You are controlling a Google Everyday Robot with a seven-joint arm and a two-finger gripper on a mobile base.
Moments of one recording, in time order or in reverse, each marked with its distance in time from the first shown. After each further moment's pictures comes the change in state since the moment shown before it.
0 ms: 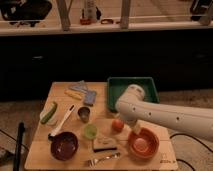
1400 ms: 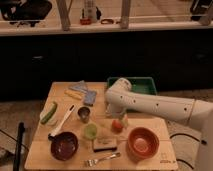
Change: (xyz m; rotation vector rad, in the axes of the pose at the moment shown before) arm -0.009 -0.063 0.033 0.006 -0.138 -0.088
